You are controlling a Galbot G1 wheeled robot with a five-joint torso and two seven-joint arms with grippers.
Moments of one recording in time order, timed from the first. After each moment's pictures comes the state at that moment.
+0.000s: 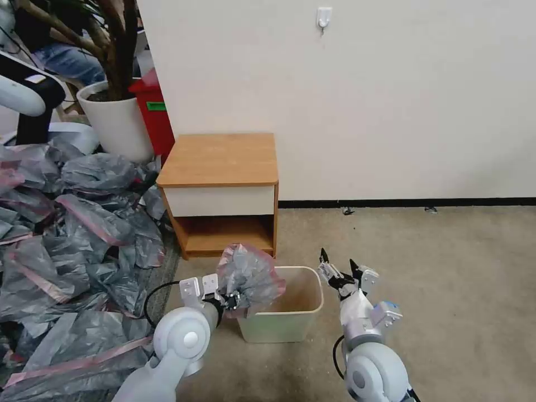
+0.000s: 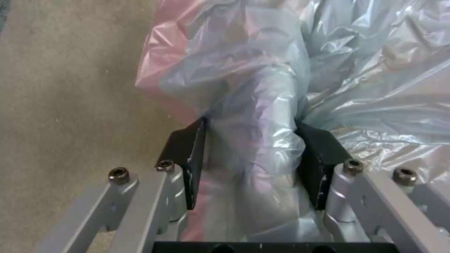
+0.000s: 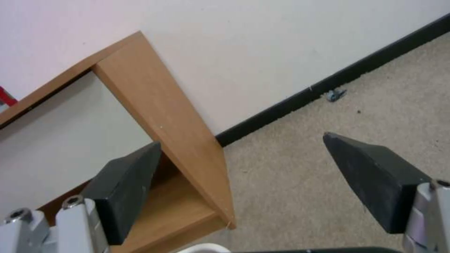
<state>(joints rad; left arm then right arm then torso) 1.27 -1.22 -0.20 -2.04 -1.12 0.74 -0.81 -1.46 1.35 0.24 2.00 0.57 0.00 0.39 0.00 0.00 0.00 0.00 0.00</state>
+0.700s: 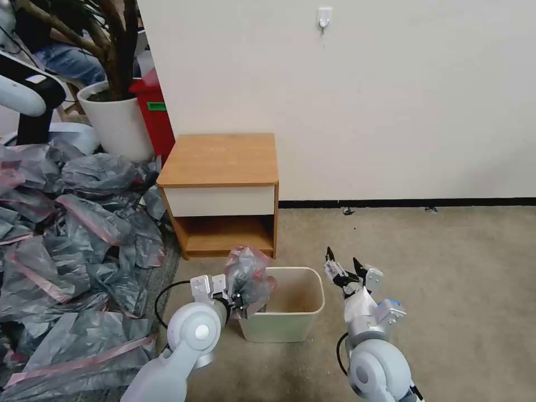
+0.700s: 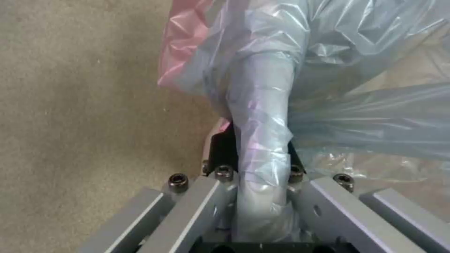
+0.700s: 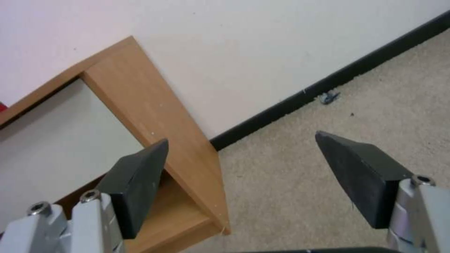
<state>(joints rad) 1.23 -1.23 -0.16 -1.99 -1.15 0.73 -0.85 -1.45 1.35 0.26 1.99 0.59 0.01 0.39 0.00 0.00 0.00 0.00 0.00</state>
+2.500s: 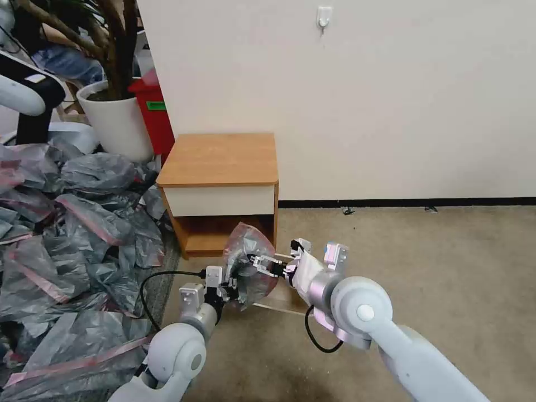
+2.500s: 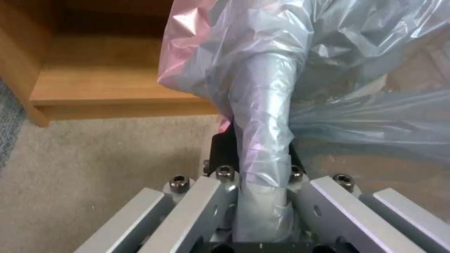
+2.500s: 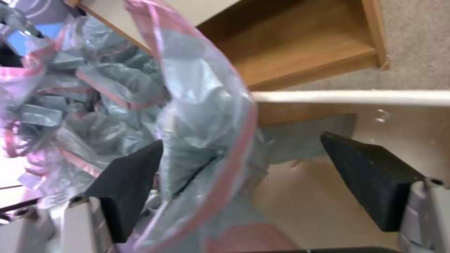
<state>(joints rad) 1.36 -1.19 -0.23 -2.03 -0.57 0.47 -0.27 -0.95 1.10 -0.10 2.08 1.45 -0.50 0.73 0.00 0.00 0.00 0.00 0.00</state>
